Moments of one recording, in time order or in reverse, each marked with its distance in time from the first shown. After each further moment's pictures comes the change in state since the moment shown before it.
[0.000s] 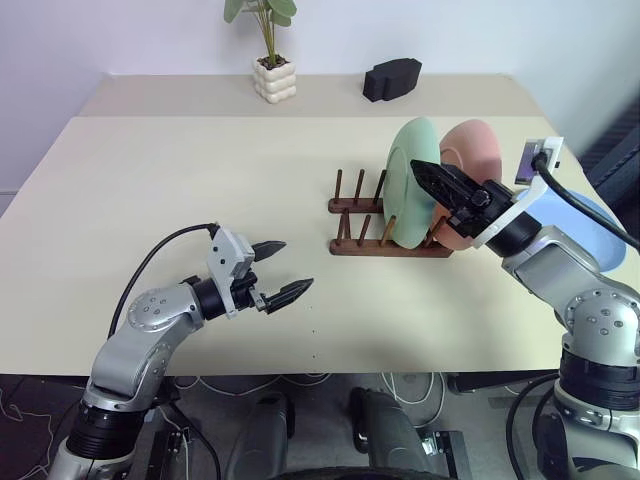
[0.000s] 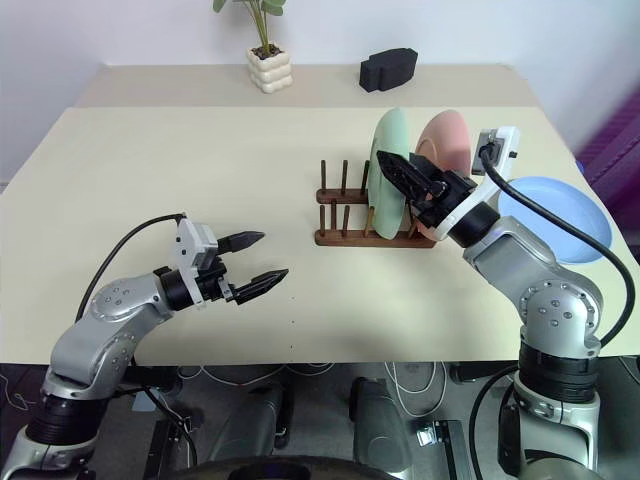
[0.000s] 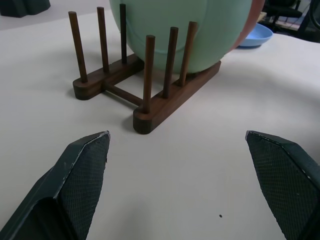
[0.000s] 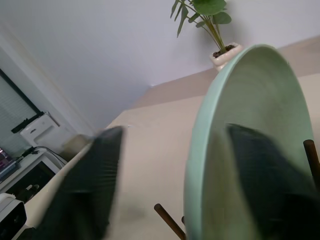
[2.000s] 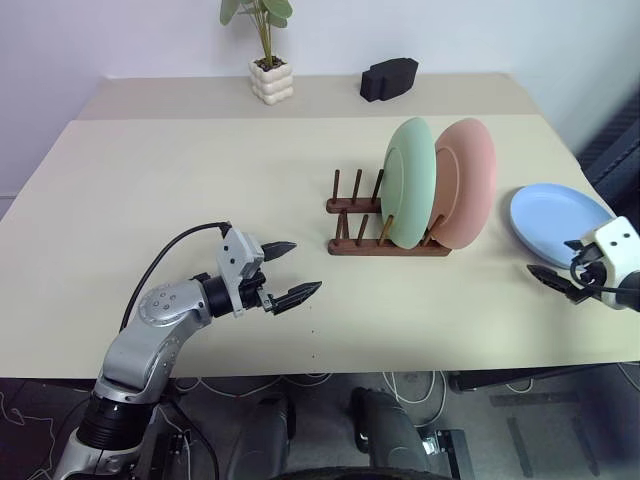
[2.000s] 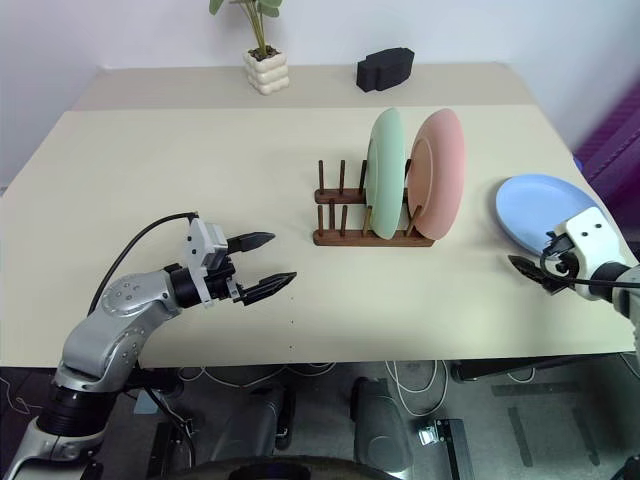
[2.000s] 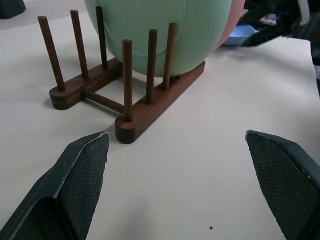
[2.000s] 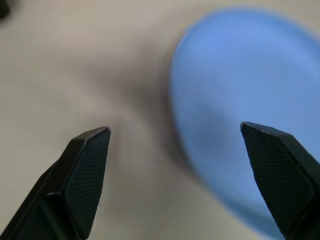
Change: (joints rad) left arm -0.039 -0.018 -0.036 0.037 0.024 -0.017 -0.046; right arm 0.223 -0.469 0.050 0.747 -1.002 -0.573 0.646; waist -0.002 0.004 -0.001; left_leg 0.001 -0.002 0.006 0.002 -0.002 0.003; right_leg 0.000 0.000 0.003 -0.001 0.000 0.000
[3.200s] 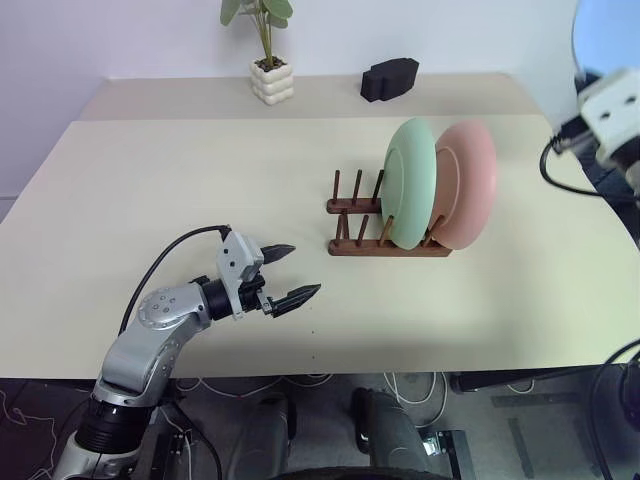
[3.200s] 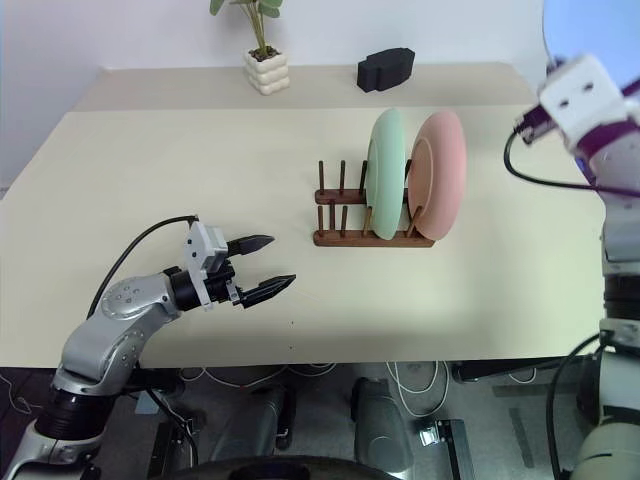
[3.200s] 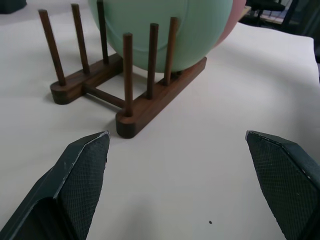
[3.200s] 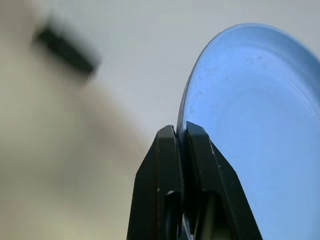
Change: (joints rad) left arm 0.014 0.005 -0.003 -0.005 0.001 -0.003 0.007; right arm -0.573 0.047 0.118 -0.130 -0.392 -0.349 -0.431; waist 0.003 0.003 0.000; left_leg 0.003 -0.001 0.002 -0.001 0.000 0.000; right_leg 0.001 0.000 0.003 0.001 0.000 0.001
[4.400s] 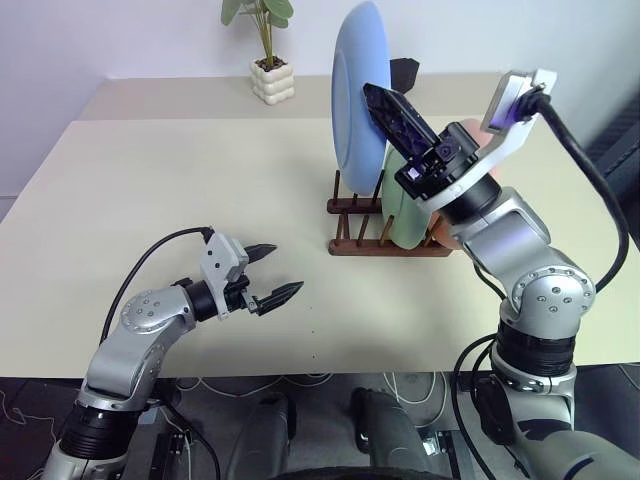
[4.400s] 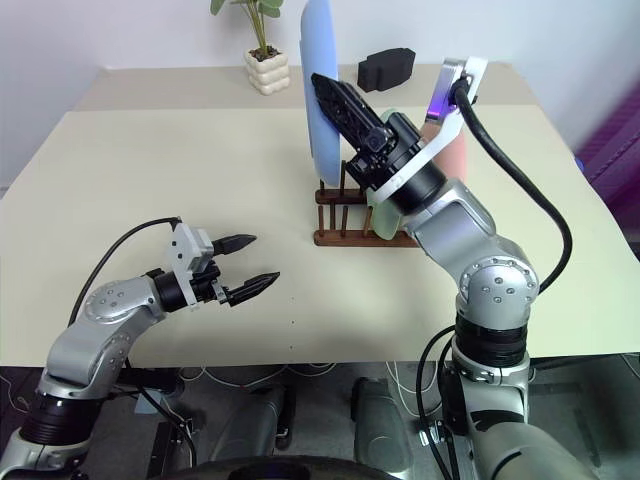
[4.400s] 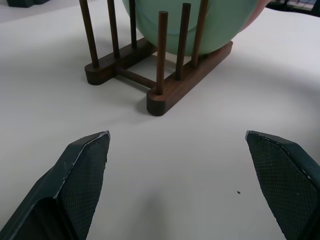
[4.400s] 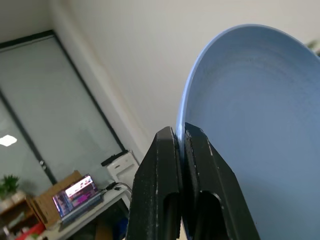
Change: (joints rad) left arm 0.040 0.044 0.048 0.021 0.021 -0.037 0.014; right arm 0.137 0.652 -0.007 -0.696 1.529 0.802 -0.346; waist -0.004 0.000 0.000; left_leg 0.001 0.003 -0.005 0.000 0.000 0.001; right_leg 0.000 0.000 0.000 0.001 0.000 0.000
